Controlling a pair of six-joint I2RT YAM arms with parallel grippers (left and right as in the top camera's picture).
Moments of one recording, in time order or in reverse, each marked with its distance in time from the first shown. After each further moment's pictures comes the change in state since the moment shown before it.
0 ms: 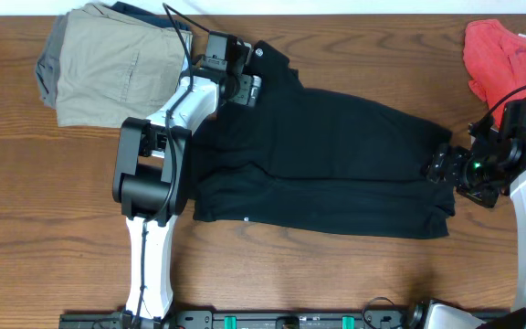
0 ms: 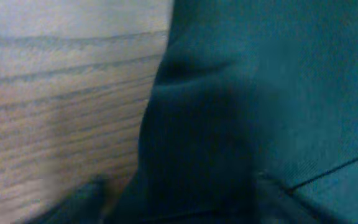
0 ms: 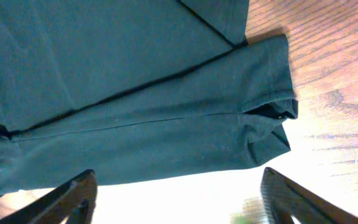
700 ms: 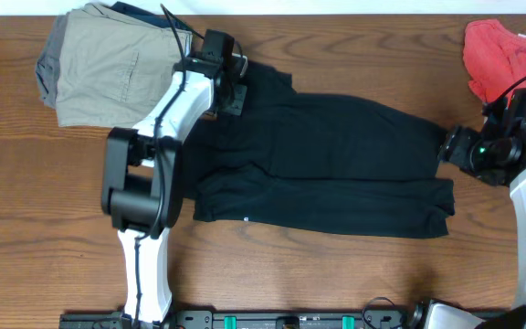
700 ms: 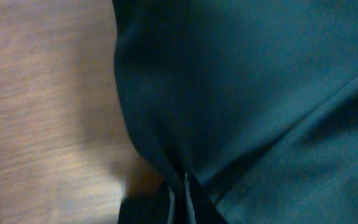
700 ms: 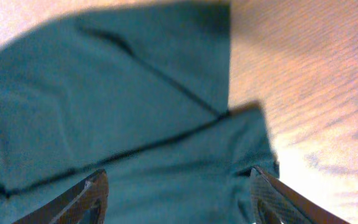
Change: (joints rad) left arm 0.000 -0.130 0.000 -0.359 0.002 0.004; right arm 0.000 0.014 0.000 0.237 0.074 0.053
